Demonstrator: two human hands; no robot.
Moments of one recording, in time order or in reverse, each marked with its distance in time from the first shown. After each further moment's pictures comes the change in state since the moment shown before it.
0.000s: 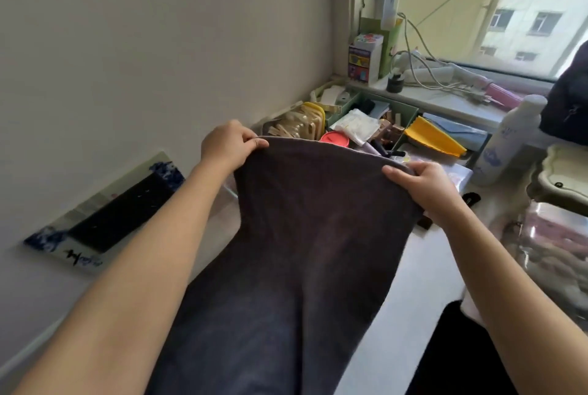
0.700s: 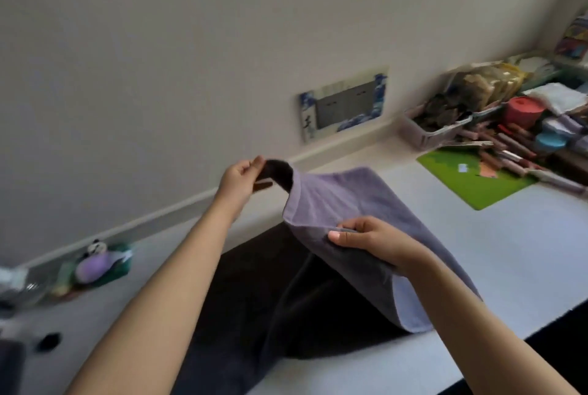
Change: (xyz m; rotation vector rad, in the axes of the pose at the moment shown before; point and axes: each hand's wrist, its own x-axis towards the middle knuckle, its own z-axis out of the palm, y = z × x) left_hand -0.402 -0.284 -0.084 -1.185 0.322 -0.591; right_hand -0.327 -0.021 0.301 -0.008 -1.119 -0.108
